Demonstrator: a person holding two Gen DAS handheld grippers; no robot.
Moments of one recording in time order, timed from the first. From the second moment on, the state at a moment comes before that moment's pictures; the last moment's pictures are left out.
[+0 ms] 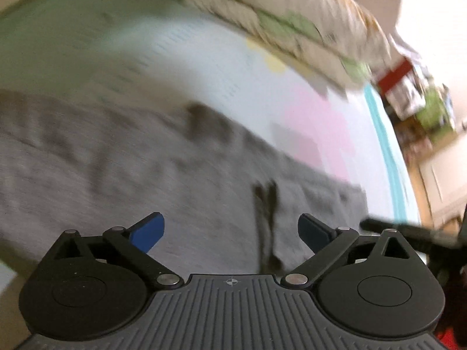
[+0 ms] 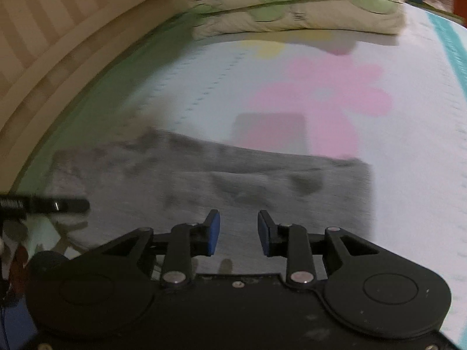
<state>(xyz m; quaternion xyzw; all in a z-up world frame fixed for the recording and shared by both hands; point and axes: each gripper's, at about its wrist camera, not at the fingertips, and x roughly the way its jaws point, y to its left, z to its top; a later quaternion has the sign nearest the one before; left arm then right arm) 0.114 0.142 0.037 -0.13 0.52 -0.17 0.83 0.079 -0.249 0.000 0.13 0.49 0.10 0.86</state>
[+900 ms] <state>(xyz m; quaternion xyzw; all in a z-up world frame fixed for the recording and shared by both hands) 0.116 0.305 -0.031 -0.32 0.50 -0.06 0.80 0.123 -0.121 -0.031 0.10 0.52 0.20 0.83</state>
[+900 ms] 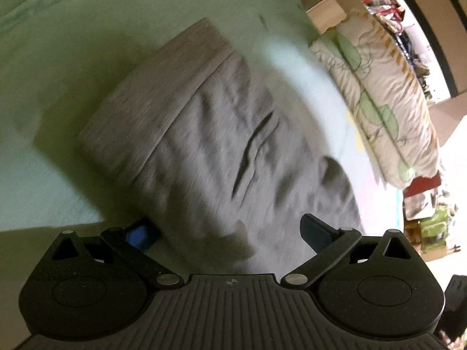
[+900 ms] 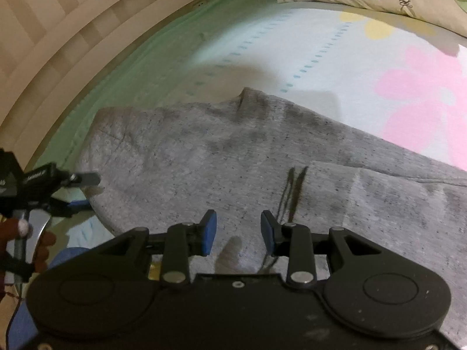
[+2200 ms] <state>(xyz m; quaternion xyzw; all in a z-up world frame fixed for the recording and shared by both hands) 0.127 0.299 -0.014 -0.29 0.45 -0.04 0.84 0.192 -0.011 -0.033 0.13 0.47 0.26 0.83</state>
